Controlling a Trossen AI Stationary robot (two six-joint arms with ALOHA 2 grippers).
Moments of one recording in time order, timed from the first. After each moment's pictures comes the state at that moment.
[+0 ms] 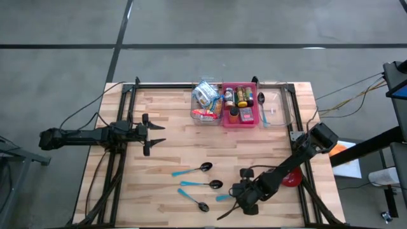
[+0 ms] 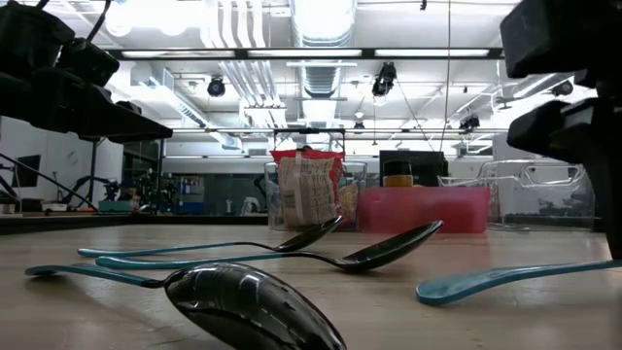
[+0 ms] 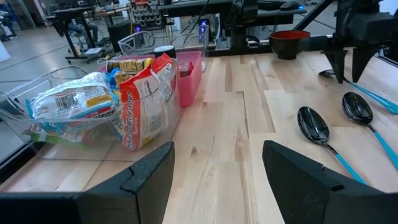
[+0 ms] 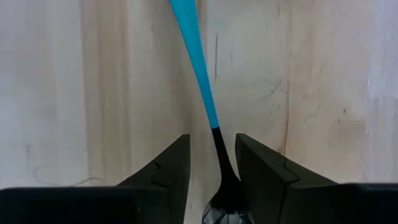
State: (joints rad) left arm 0.08 0.24 0.00 0.02 -0.05 0.10; right arm 0.68 1.87 1.13 -0.56 0.13 0.70
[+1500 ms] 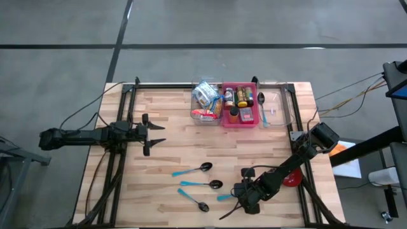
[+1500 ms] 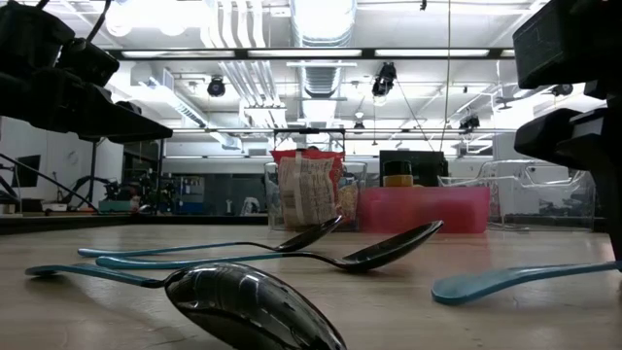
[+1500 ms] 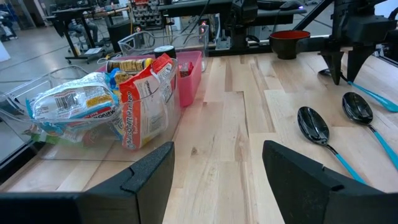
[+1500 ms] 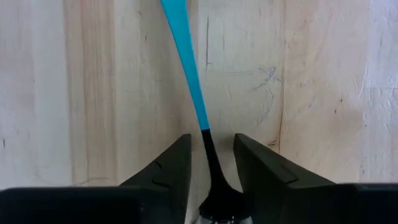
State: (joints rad) left arm 0.08 0.24 0.00 0.02 -0.05 0.10; right arm 0.68 1.87 1.08 -0.54 0.16 0.69
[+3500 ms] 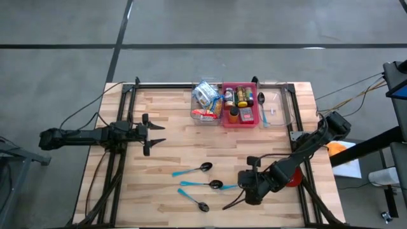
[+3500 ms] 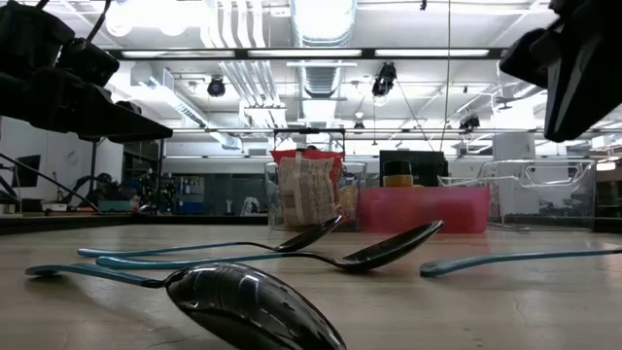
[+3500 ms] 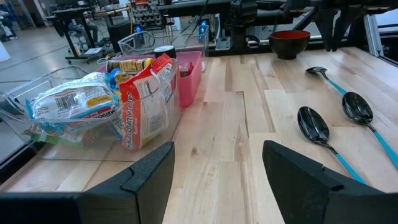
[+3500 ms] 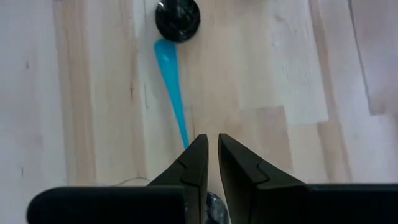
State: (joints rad) left arm 0.08 0.24 0.00 0.02 -0.05 0.10; right arm 0.66 1.64 1.10 -0.70 0.33 0.76
